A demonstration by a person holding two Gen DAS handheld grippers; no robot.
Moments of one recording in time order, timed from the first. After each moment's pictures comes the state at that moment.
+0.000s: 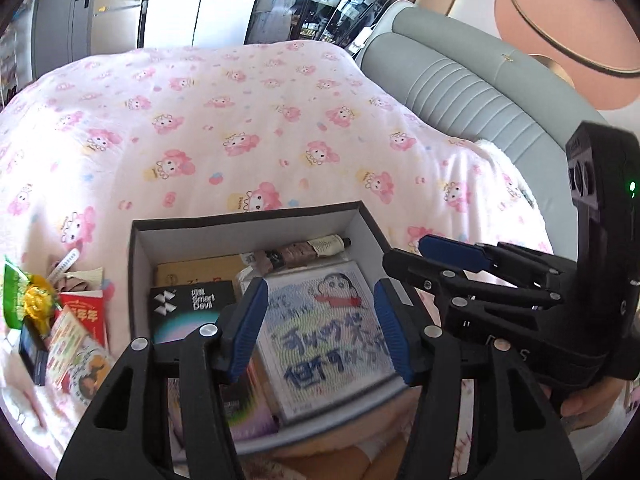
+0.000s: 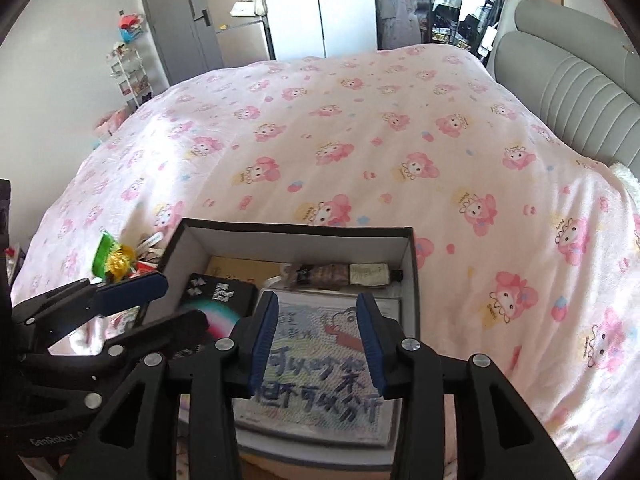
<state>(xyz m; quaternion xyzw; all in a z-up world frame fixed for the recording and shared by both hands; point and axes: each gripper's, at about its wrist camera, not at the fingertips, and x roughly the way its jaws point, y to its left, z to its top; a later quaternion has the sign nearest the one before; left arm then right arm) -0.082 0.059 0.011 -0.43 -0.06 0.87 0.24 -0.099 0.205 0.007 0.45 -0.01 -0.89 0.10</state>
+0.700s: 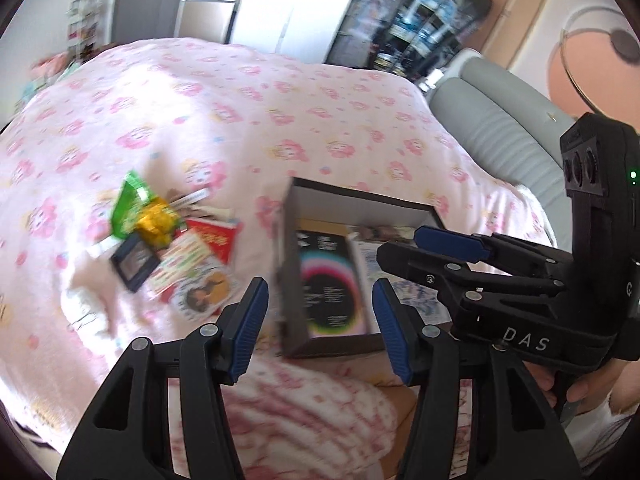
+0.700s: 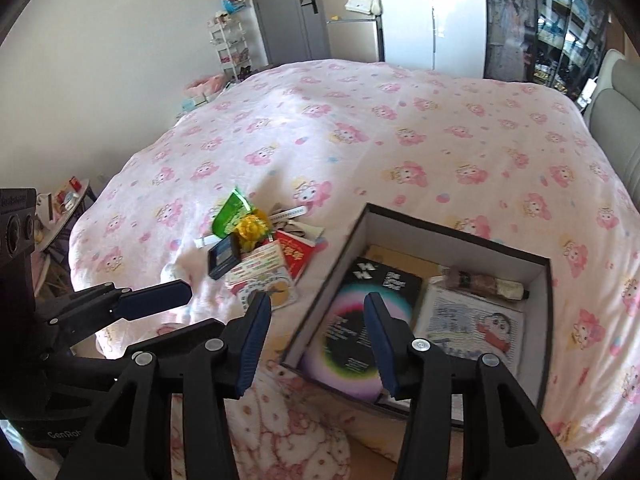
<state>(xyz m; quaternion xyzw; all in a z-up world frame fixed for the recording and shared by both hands) 0.019 -0.098 0.025 -0.42 -0.14 0.89 0.12 -0.040 0.044 0.028 0.44 0.04 -0.86 0.26</state>
